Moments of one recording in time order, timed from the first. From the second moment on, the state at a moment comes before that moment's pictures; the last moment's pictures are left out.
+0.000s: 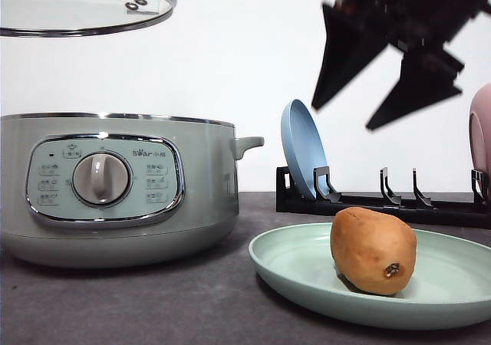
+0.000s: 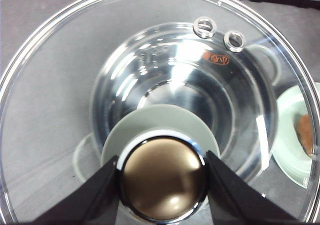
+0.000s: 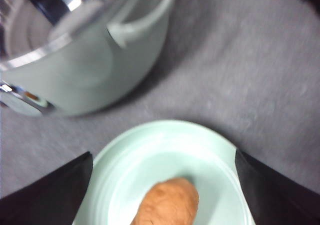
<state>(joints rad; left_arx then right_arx) -0.30 1.42 1.81 -1.32 0.08 0.04 0.49 1.23 0.94 -0.49 -0.26 0.06</state>
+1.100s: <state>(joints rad) -0.41 1.71 1.81 -1.22 0.08 0.04 0.49 1.02 1.06 -0.59 -0.23 0.06</state>
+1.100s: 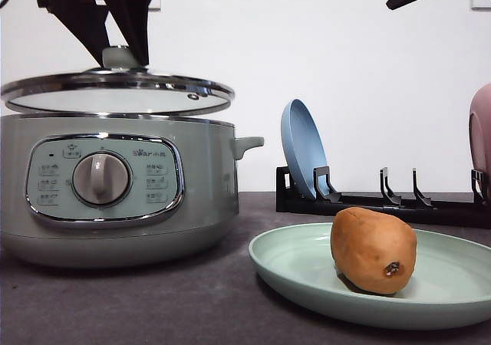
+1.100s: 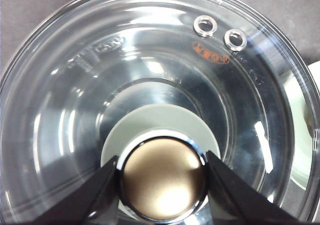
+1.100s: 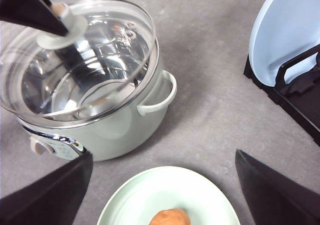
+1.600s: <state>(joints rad) -0.42 1.73 1.81 -1.23 0.06 0.04 0.49 1.02 1.06 -0.60 -0.23 0.06</state>
